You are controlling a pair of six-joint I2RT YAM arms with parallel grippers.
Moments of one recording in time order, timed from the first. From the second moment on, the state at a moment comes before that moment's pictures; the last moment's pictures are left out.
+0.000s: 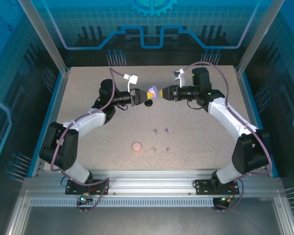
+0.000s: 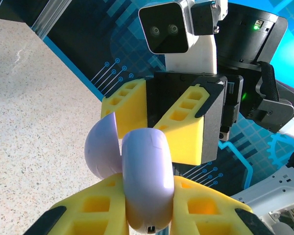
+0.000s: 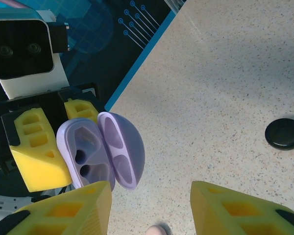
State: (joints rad) left arm -0.33 1.60 0.98 0.60 0.98 -0.77; right arm 0.30 1.54 1.26 -0.28 -0.82 0.34
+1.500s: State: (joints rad) left arm -0.33 1.62 0.98 0.65 0.98 -0.82; right arm 0.35 1.61 1.32 -0.29 -0.81 0.36
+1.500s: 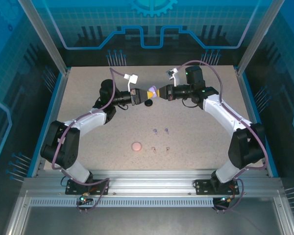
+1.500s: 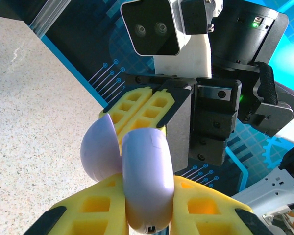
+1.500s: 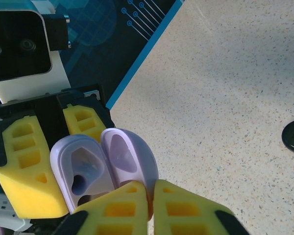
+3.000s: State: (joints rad) left arm -0.25 1.86 1.64 -0.36 1.02 -0.11; right arm 0.32 1.82 1.76 -0.71 -0.60 -0.10
